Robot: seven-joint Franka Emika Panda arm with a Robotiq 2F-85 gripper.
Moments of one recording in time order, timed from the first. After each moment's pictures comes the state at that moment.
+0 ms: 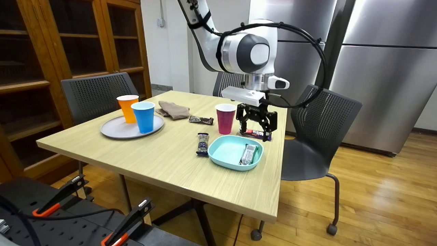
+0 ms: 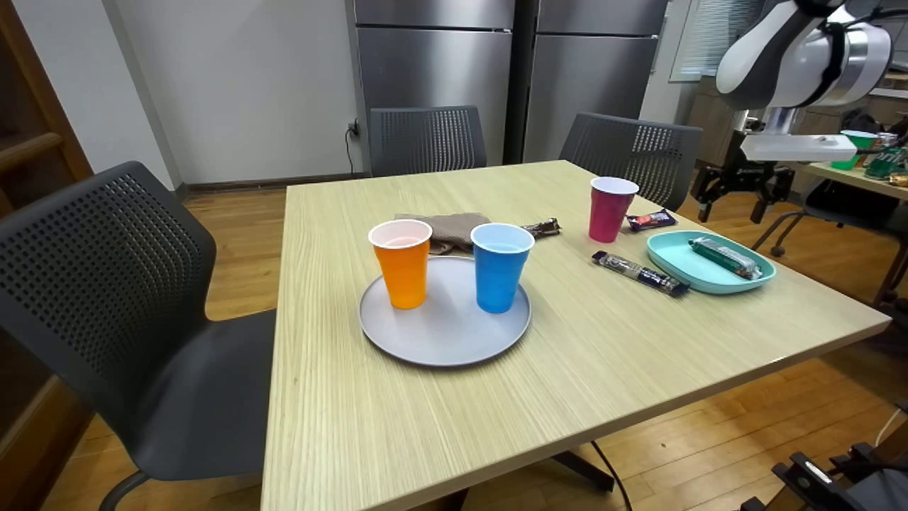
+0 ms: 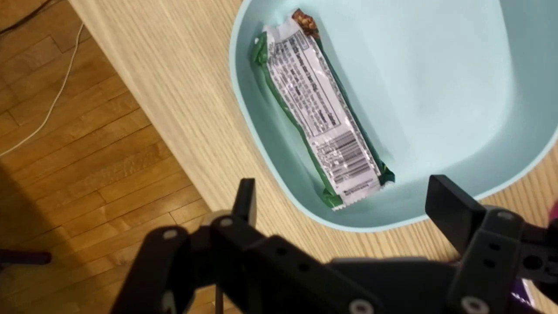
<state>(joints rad) -0.28 0.60 -0.18 -1.92 0.05 2.53 -0.04</state>
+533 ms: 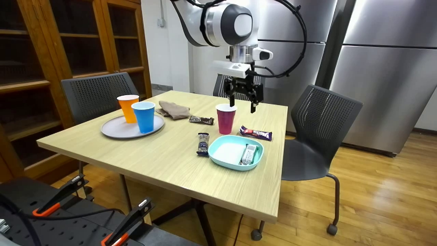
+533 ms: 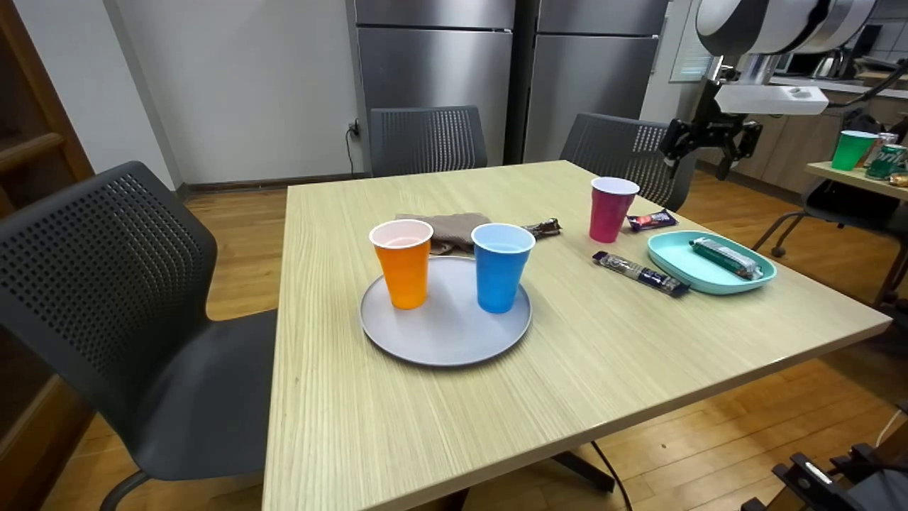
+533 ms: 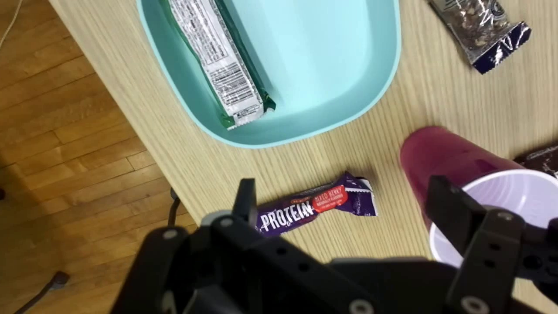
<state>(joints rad) -0.21 0.47 -0.15 -1.94 0.05 2.53 -0.04</state>
